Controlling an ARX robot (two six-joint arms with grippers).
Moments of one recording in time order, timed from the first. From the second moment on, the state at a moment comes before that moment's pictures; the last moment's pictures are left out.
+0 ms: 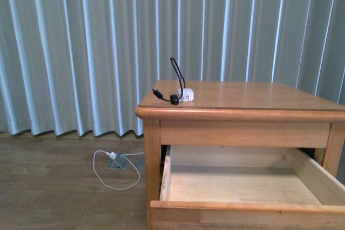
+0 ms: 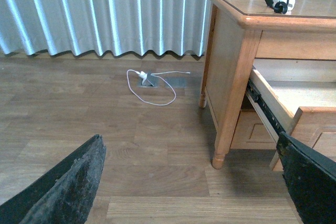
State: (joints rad) left arm 0.00 0.00 0.02 0.00 0.00 0.00; right arm -0.08 0.54 0.29 0.03 -0.45 0.09
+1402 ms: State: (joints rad) left arm 0.00 0.00 0.02 0.00 0.00 0.00; right arm 0.00 0.06 0.07 -0.01 0.00 0.00
